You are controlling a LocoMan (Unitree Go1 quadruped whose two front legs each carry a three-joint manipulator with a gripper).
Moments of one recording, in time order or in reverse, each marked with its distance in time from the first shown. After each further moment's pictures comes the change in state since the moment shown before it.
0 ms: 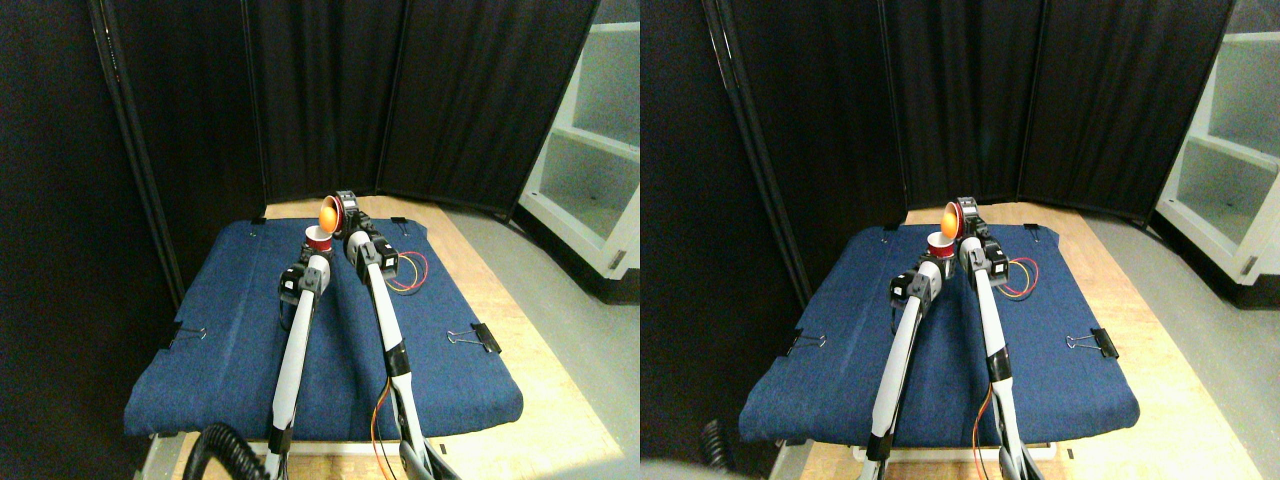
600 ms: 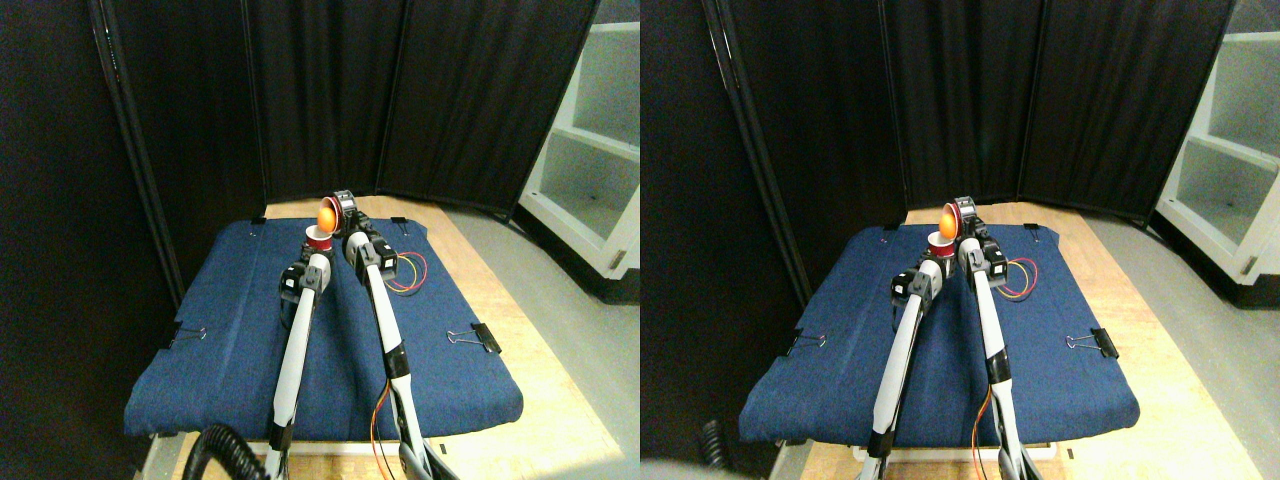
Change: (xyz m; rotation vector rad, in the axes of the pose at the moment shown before) right arm -0.001 0.004 0.001 -0.065 -0.013 0.025; left arm 0.002 -0.002 0.000 -0.003 -0.004 0.002
